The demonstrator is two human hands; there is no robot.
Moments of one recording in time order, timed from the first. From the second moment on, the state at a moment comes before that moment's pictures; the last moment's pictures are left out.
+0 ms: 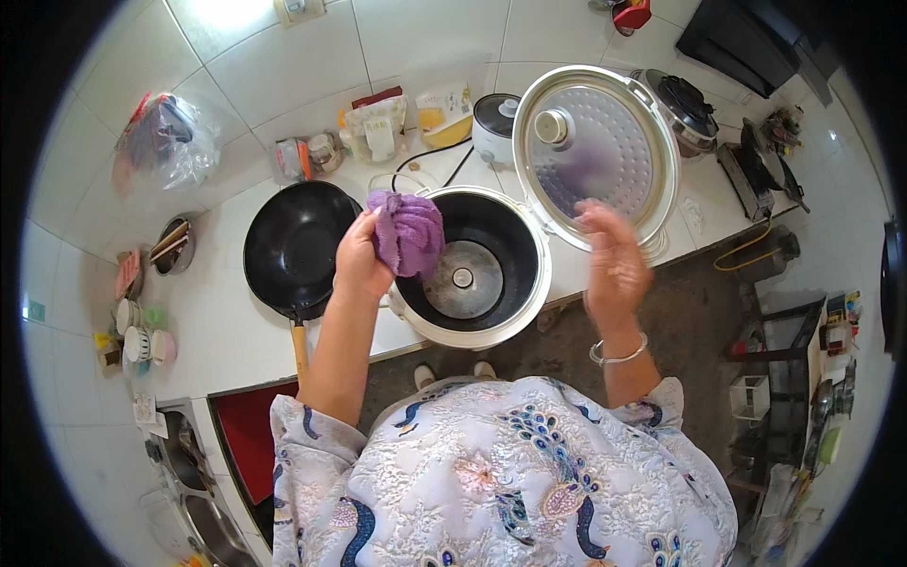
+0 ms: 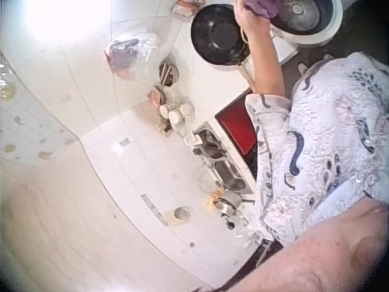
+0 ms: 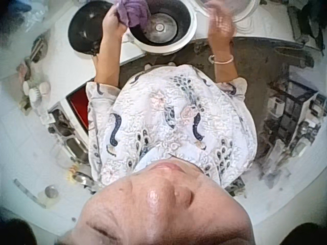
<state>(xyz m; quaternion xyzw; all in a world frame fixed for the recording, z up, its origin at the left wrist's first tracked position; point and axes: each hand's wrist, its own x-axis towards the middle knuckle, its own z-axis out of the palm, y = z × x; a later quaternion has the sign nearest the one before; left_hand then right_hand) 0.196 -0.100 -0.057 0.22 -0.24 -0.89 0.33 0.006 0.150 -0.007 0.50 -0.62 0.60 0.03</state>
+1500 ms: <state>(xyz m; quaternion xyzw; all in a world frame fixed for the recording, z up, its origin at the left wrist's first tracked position) 0.140 -0.057 -0.092 0.31 -0.39 -0.86 0.14 0.022 0.103 -0.060 0.49 -0.68 0.48 -0.24</state>
